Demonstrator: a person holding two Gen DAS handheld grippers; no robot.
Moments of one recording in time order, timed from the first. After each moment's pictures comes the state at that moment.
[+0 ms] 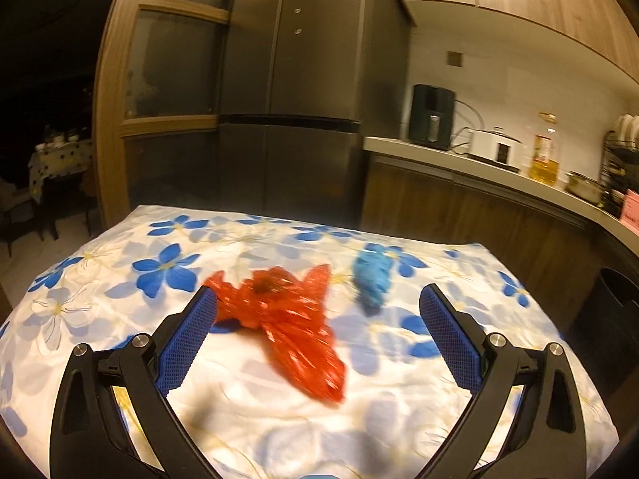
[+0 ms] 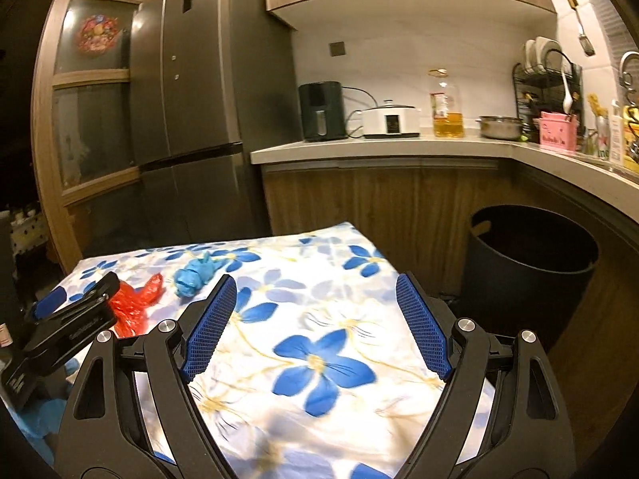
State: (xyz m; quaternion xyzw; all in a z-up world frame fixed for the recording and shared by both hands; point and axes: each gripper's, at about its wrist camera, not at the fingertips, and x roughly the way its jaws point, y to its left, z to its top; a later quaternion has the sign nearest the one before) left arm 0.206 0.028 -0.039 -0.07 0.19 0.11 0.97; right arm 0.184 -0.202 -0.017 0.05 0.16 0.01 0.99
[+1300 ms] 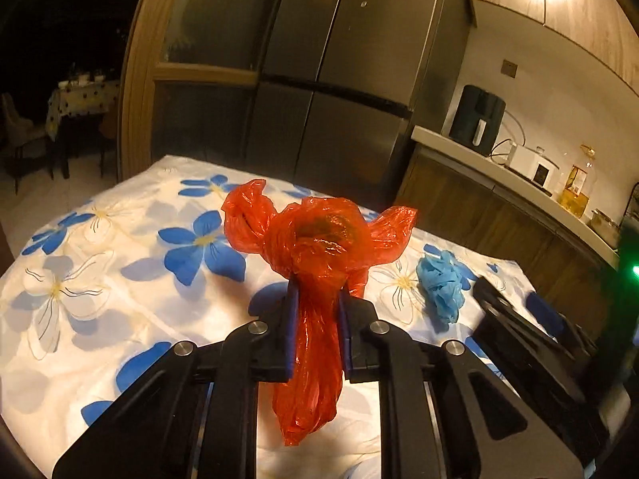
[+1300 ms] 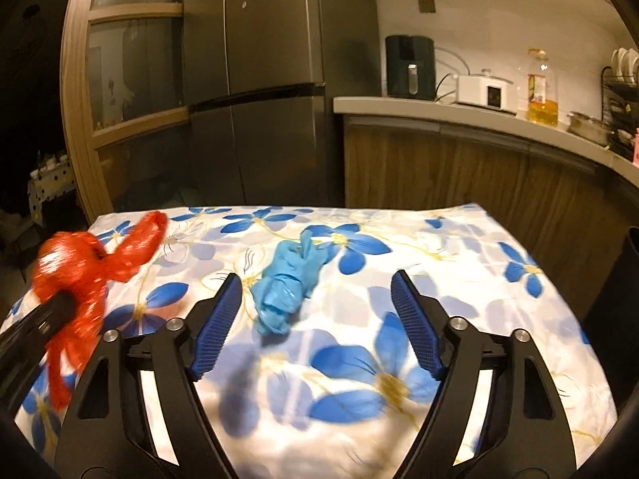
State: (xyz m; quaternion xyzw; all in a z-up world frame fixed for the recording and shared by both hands) left arm 0.219 0.097 -0.052 -0.16 0.22 0.13 0.95; right arm 0.333 -0.063 -0.059 0.00 0.24 0.11 0.96
